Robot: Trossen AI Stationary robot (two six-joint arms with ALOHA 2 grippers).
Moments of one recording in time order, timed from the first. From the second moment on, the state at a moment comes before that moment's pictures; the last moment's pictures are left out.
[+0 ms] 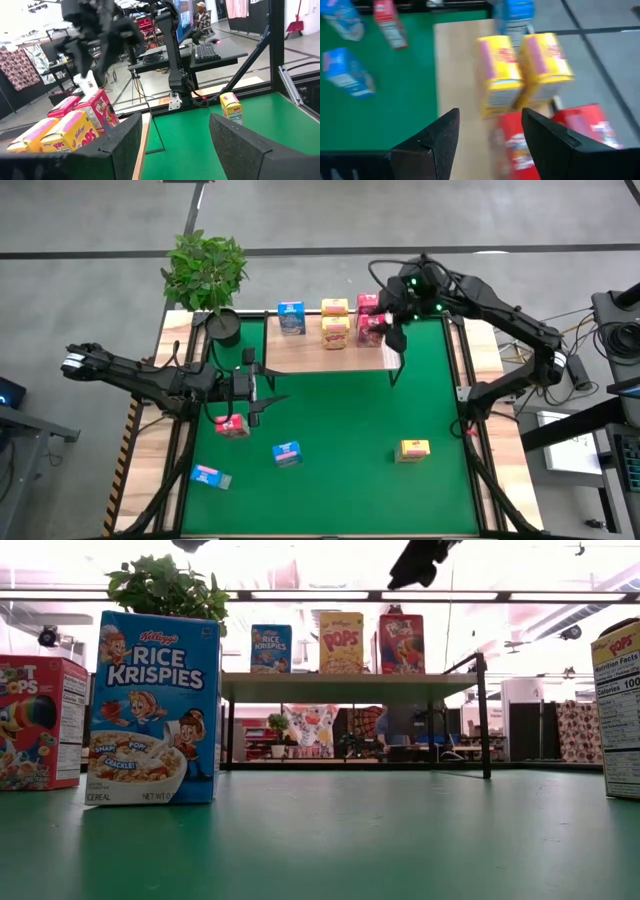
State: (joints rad) left arm -0.20 0.93 0.67 0.25 -0.31 0.26; right arm -0.49 1.39 1.62 -0.95 -0.29 -0.28
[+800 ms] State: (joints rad) left arm -0.37 1.09 0.79 0.02 -0.33 -0.20; right arm 0.01 1.26 1.02 -0.31 -0.29 -0.19
